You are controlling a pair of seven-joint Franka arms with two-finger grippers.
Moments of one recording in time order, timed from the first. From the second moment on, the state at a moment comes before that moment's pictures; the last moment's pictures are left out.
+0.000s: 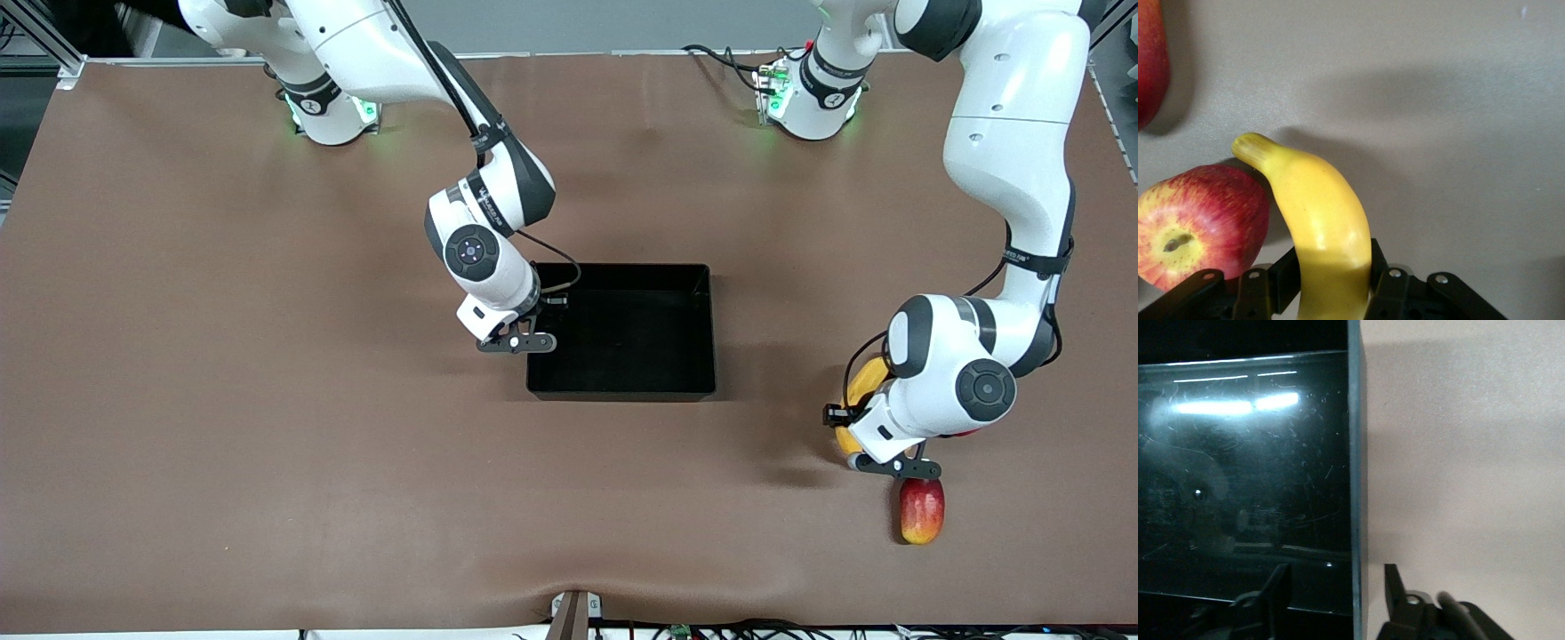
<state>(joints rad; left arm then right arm) -0.01 0.75 -0.09 -1.52 0.05 2.21 0.02 0.83 0.64 -0.16 -1.66 0.41 2.28 0.45</state>
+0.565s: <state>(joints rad) -0.01 0.77 -0.09 -1.54 0.09 2.28 0.01 0.83 0.64 -0.17 -1.65 0.41 2.27 0.50</state>
